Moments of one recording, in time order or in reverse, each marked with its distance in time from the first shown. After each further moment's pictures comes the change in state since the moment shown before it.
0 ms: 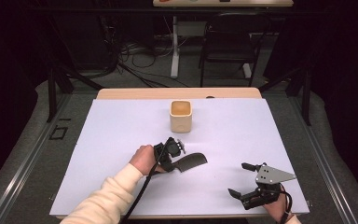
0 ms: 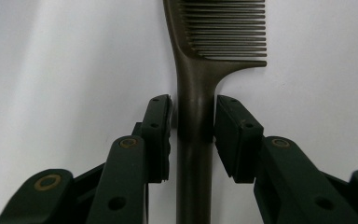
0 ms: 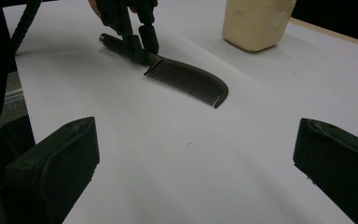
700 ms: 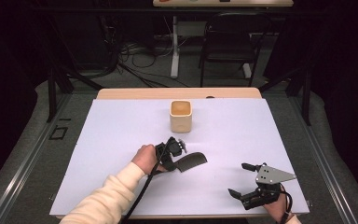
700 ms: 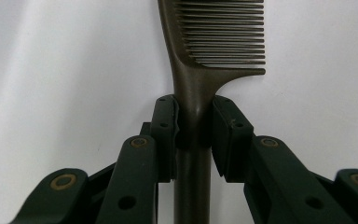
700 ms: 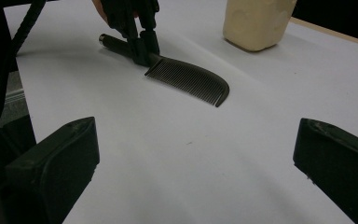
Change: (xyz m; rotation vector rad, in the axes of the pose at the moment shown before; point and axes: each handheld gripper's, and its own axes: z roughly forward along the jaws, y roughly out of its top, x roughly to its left) left arm 0.003 0.004 0.004 0.005 -0.031 -0.020; right arm 0.000 0.000 0.000 0.001 0.002 0.000
